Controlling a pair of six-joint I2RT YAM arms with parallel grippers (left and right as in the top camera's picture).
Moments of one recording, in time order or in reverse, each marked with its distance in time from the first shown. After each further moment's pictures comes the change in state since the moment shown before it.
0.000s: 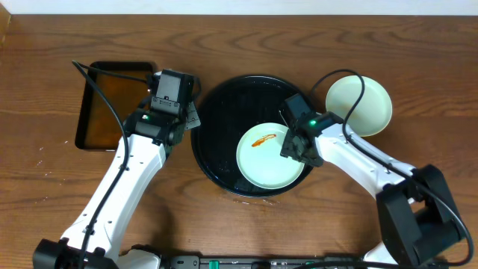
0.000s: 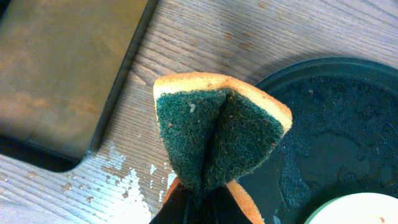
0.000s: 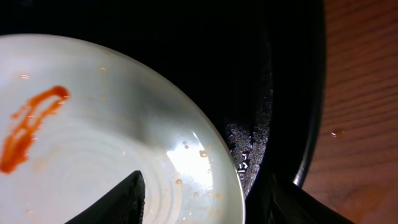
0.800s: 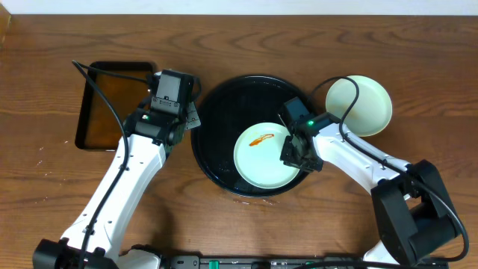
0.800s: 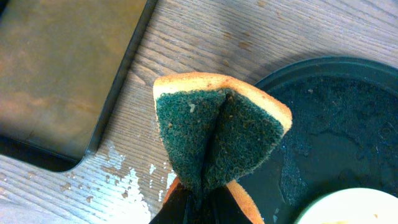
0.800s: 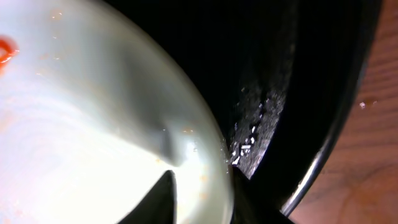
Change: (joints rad) left arm 0.000 0.000 0.000 -0.001 0.003 0.000; right arm 0.001 0.018 -0.008 -0.039 -0.087 -0.017
